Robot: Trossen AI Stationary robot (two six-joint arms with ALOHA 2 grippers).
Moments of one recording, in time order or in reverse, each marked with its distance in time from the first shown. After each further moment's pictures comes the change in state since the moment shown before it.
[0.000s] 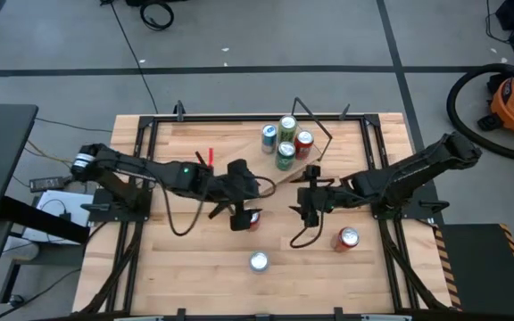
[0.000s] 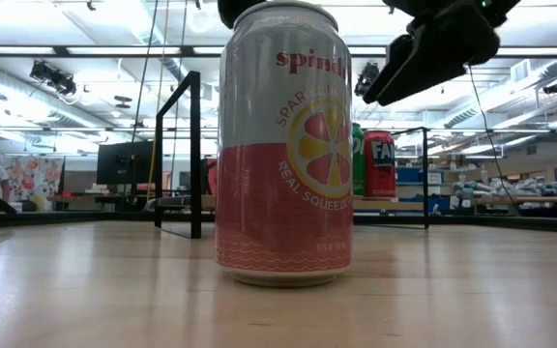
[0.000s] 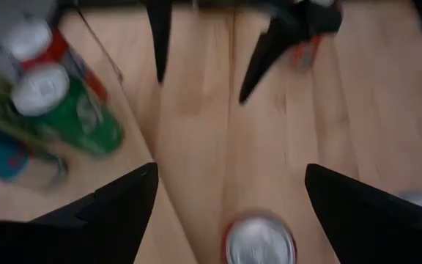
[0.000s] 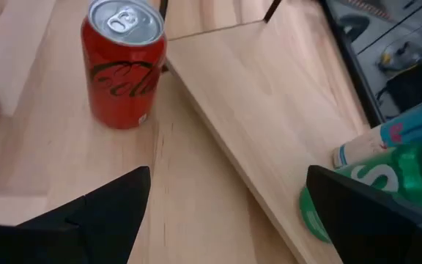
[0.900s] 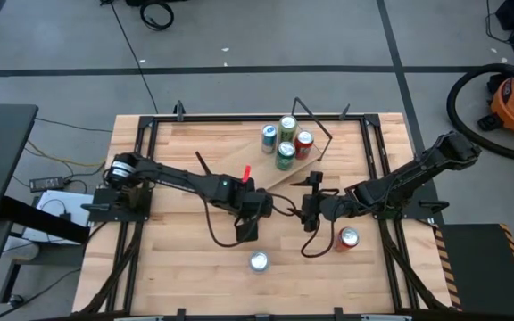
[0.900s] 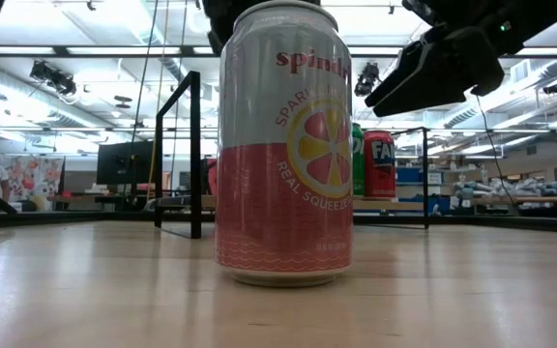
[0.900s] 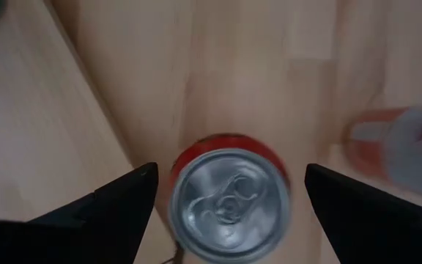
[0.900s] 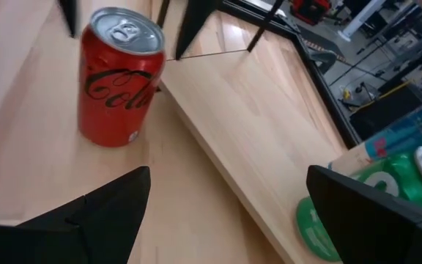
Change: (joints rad) left arm 0.003 0.304 0.171 -0.311 0.146 -0.099; right arm 0.077 0.003 -0.184 0.342 0.156 -0.075
